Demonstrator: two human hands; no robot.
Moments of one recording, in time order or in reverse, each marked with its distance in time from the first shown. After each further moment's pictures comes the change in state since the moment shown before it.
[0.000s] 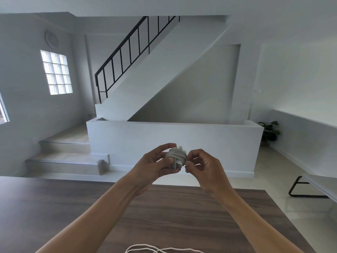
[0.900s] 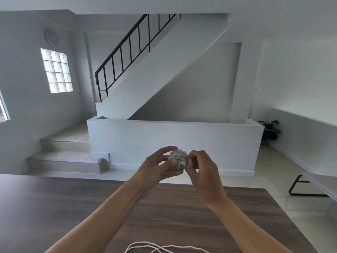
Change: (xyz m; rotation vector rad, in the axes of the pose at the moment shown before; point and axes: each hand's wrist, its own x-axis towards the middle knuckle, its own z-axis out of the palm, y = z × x) left_hand -0.002 -0.012 0.003 0.013 0.052 -0.022; right_hand -0.001 0.029 0.025 -0.315 0.218 -0.318
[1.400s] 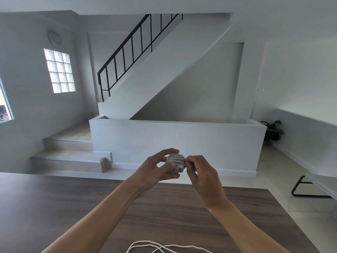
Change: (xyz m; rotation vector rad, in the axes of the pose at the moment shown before) left_hand -0.001 -0.001 -0.014 0.247 -0.032 -0.008; right_hand -0.010 0.004 0.007 -0.067 -0.023 -0.115
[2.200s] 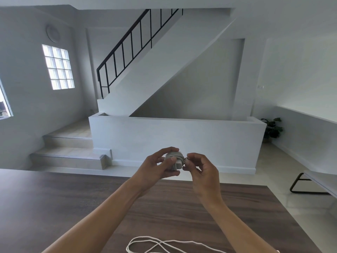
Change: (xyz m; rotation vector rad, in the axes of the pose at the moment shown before) left_hand 0.001 -0.012 0.004 -0.099 0.028 0.009; right_hand -0.003 -0.019 0.002 0.508 0.076 0.549
